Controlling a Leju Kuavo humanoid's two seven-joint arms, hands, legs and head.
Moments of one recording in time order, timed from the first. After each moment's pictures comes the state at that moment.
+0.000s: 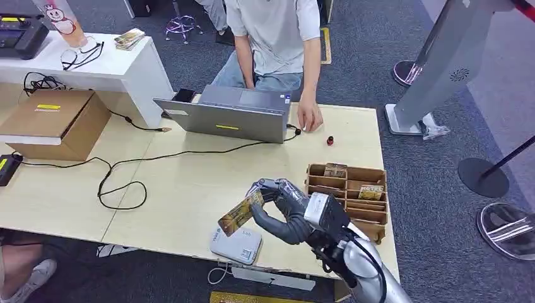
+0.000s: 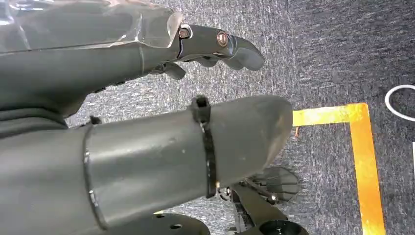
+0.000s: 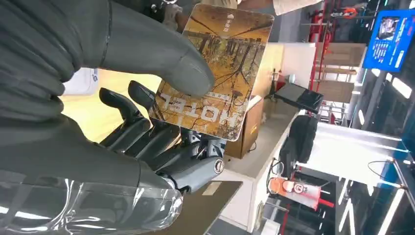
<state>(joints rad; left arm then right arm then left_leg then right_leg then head) -0.07 -0.16 0.85 -0.23 -0.95 0.23 -0.26 -0.31 -0.02 0.58 -1.52 -0.17 0.39 -0.22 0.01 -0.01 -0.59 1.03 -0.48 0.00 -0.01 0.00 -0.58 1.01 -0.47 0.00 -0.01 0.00</state>
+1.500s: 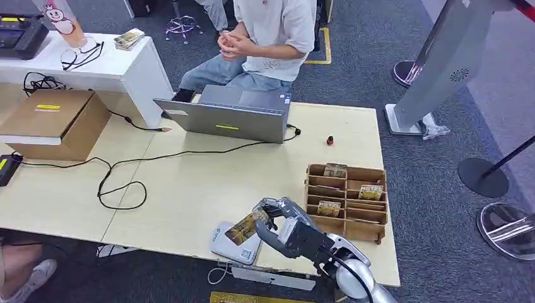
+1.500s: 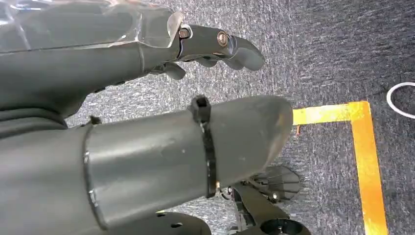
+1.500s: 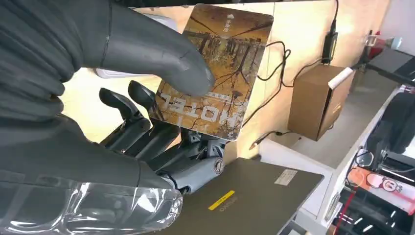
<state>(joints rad) -0.08 -0.16 0.85 -0.23 -0.96 0.23 -0.25 -0.23 -0.04 0.58 -1.48 0.13 0.25 -0.19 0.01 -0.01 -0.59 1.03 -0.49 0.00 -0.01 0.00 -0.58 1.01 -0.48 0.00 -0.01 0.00</state>
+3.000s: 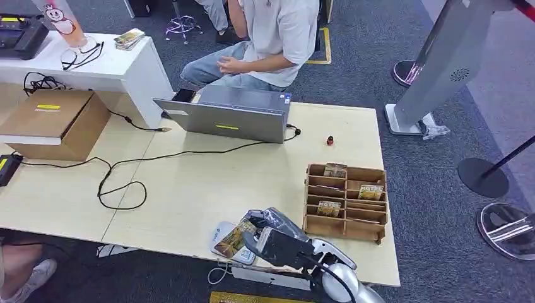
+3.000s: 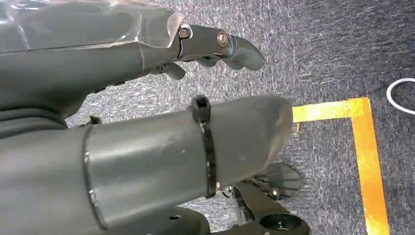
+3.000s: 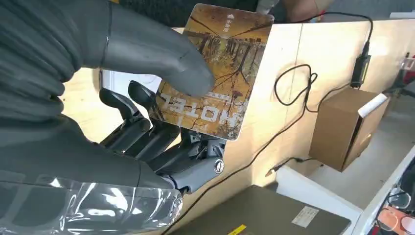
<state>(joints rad) -0.08 -0.17 0.85 -0.23 -0.97 0.24 -0.24 -0.25 -0.02 0.66 -1.40 0.18 0.24 -0.15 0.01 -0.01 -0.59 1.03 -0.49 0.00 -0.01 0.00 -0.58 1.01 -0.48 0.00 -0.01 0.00</state>
